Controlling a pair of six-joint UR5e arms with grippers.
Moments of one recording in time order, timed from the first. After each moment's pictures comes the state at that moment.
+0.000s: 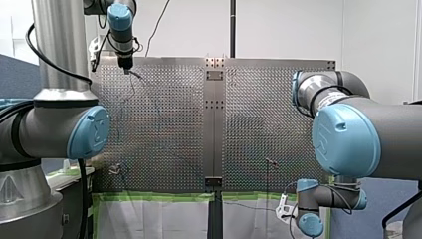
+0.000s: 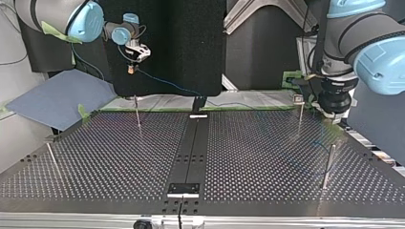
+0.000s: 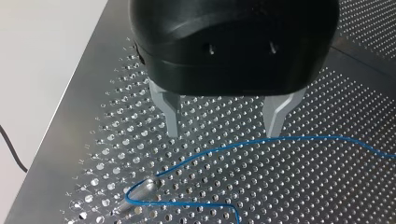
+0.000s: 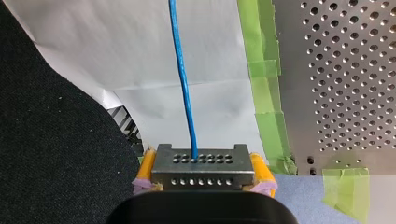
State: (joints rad) left arm 0.01 -1.43 -1.62 -3.66 -1.81 -1.74; right arm 1.76 -0.32 1.75 -1.10 1.57 1.84
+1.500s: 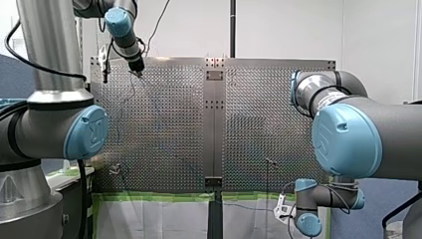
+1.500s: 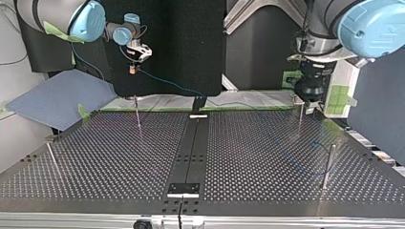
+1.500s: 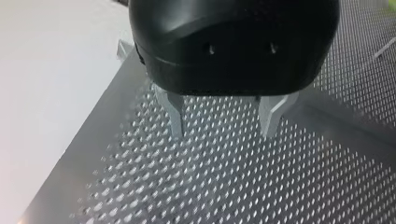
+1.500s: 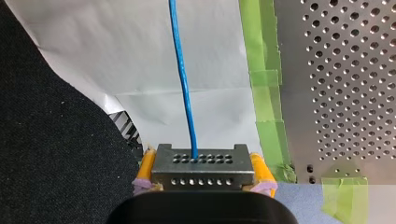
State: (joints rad) left arm -0.05 -1.34 -1.78 -3.50 -1.65 -1.84; right arm 1.78 -0.32 1.75 -1.09 1.57 1.83
